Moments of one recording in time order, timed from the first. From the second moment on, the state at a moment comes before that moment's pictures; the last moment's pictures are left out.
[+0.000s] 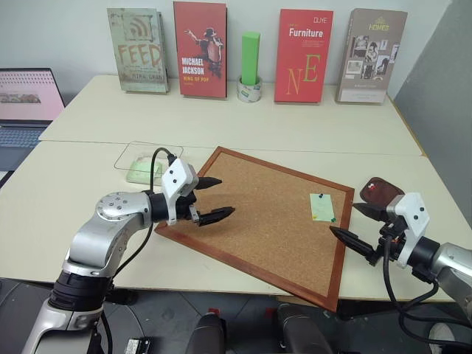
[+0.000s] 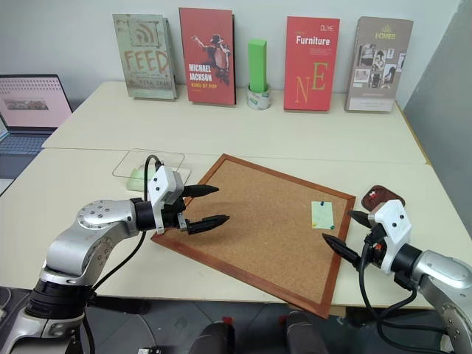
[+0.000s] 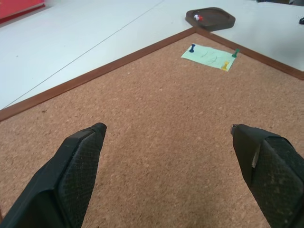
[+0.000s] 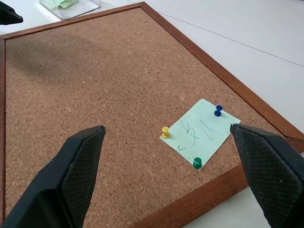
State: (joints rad) left arm -0.36 0.68 -0.03 -0.21 -0.43 0.50 -0.96; right arm 0.15 -0.72 -0.30 -0.65 0.61 0.67 0.63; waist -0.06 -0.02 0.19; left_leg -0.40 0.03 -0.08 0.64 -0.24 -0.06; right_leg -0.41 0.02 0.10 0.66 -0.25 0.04
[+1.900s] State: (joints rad) left arm -0.40 0.35 -0.32 0.12 -0.11 0.15 -0.94; right arm -0.30 -0.55 -0.02 -0.09 0.30 0.57 0.50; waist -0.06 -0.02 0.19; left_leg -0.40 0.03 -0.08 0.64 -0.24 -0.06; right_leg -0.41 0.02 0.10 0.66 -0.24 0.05
